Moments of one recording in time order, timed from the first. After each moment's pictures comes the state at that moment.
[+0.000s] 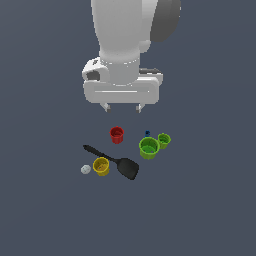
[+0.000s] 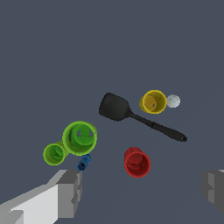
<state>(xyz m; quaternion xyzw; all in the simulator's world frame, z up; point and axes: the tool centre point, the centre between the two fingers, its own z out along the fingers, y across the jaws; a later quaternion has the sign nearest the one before) 0.003 -0.015 0.322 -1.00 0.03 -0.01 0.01</state>
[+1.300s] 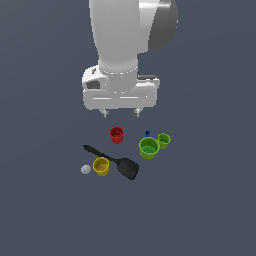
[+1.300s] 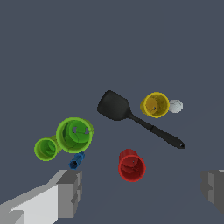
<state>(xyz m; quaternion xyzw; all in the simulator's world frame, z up) 0.008 -0.021 0.307 -1.00 -0.02 0.00 0.00</state>
